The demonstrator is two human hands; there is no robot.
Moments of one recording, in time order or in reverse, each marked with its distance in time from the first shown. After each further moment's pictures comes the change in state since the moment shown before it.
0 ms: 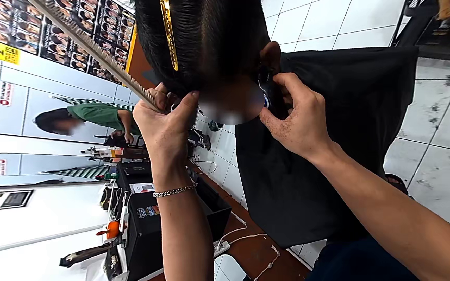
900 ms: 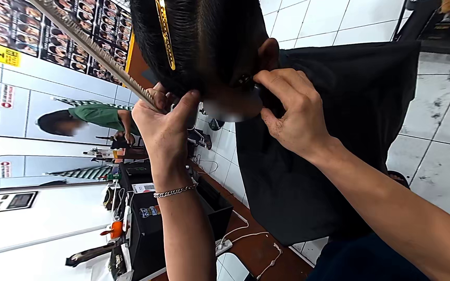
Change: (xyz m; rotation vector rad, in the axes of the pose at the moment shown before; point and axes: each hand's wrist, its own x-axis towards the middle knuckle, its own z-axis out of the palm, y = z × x) left_hand -0.012 0.011 0.001 0.048 -0.018 -0.044; right_hand 0.004 0.002 0.001 -0.193 -0.018 -0.186
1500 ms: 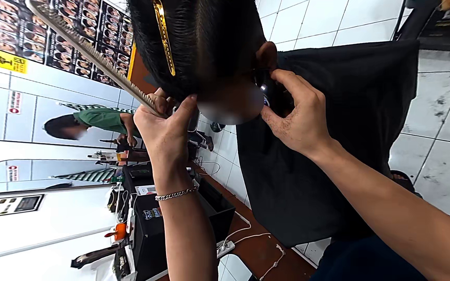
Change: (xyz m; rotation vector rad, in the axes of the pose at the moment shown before) left_hand -0.004 -0.003 -0.004 -0.030 -0.003 0.028; right_hand -0.005 0.005 -0.001 0.138 0.035 0.198
